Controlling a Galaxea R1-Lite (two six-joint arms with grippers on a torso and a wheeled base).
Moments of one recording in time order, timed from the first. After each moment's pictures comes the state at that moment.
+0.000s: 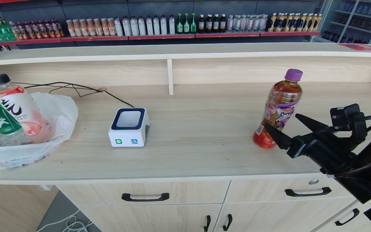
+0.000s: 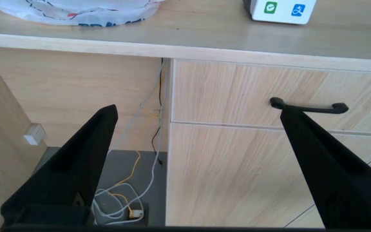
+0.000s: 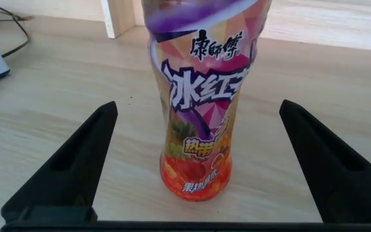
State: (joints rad) left arm 0.00 0.00 0.00 0.00 0.00 0.00; right arm 0.27 1.73 -0.33 -1.57 0.07 -0.06
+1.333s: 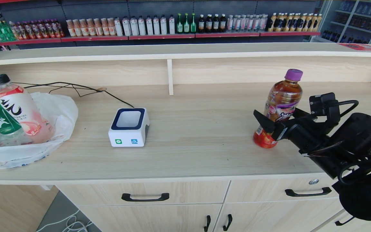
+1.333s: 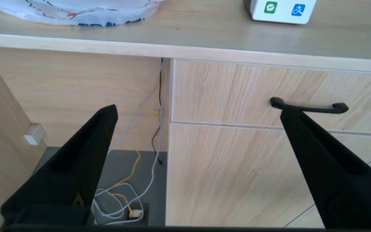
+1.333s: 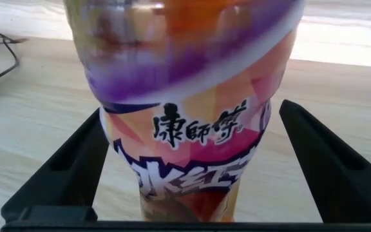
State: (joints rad) left arm 0.00 0.00 0.00 0.00 0.00 0.00; right arm 0.25 1.88 -0.54 -1.57 0.09 -0.03
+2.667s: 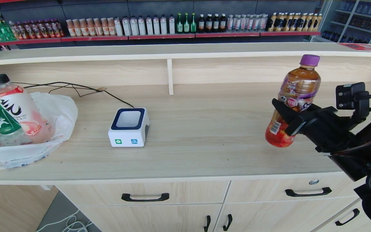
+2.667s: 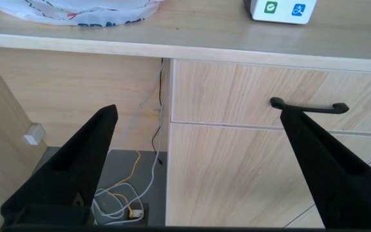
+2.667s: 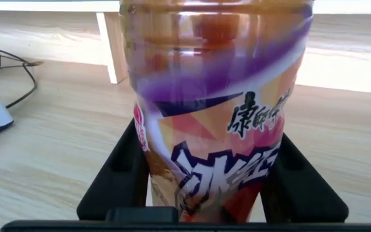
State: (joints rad) left arm 0.00 0.00 0.00 0.00 0.00 0.00; right arm 0.27 1.74 -0.49 -1.57 0.09 -0.03
